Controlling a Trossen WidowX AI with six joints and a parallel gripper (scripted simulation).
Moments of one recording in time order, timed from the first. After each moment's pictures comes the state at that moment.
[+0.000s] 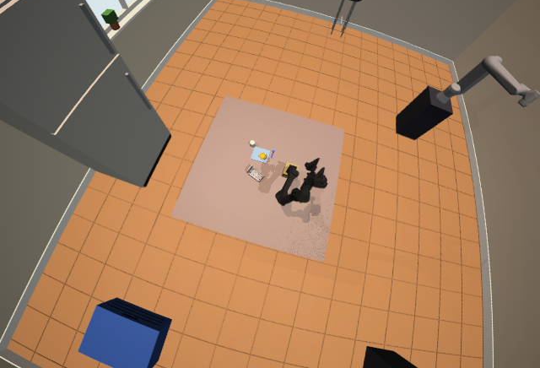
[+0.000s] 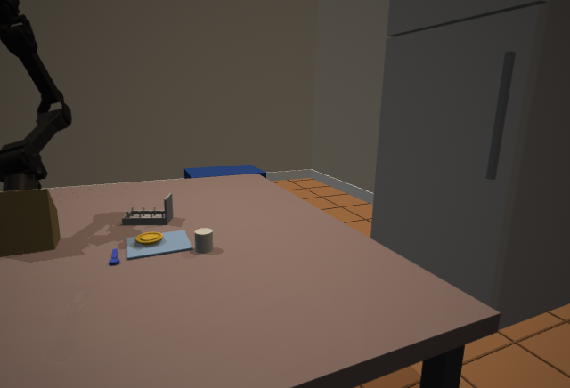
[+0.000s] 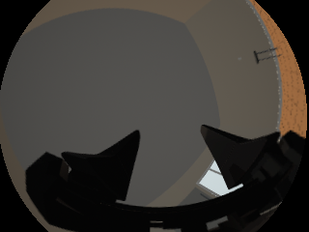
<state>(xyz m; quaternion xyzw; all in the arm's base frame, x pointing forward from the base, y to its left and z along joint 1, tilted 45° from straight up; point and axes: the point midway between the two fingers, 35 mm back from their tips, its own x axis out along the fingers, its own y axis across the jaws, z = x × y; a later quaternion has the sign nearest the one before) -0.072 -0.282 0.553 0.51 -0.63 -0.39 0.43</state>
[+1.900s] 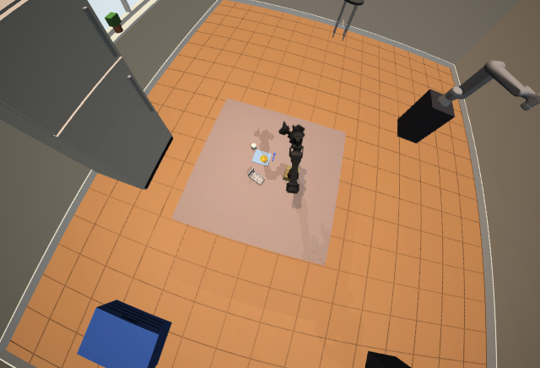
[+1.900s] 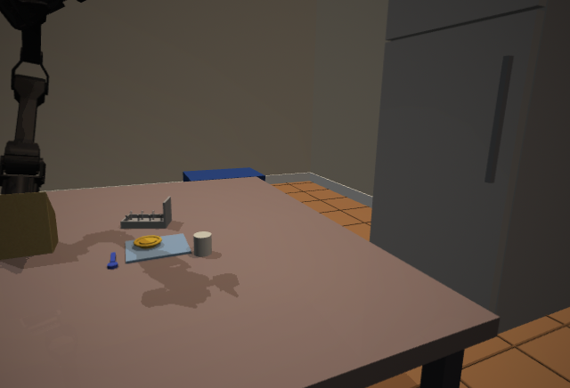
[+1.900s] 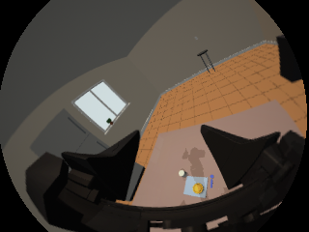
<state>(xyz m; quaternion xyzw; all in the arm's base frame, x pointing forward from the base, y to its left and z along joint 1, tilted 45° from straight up) 0.150 -0.390 0.253 0.58 0.11 -0.49 0.65</state>
